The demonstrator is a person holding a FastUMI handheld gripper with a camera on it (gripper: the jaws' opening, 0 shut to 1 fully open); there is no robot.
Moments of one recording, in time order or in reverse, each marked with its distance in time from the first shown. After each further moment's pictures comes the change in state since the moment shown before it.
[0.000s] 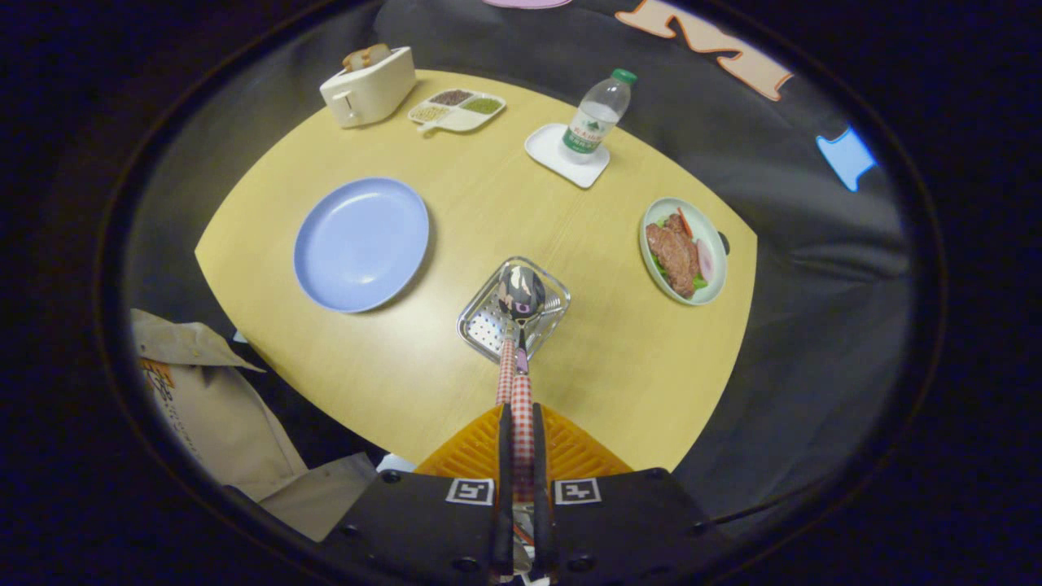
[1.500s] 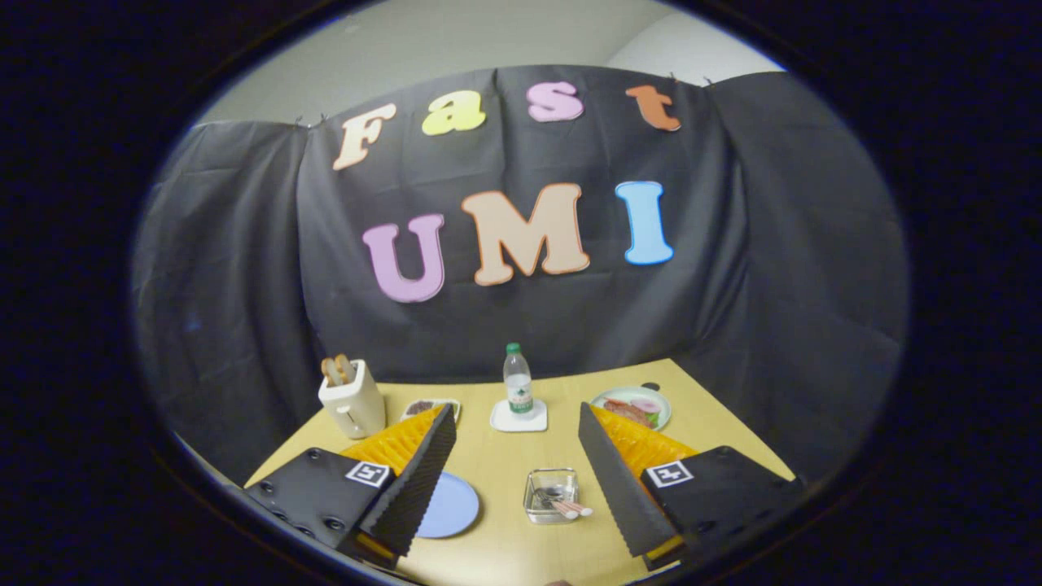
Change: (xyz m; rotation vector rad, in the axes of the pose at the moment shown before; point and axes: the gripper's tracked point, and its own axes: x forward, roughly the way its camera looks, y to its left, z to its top) arm -0.204 0.007 0.028 0.723 -1.247 -0.175
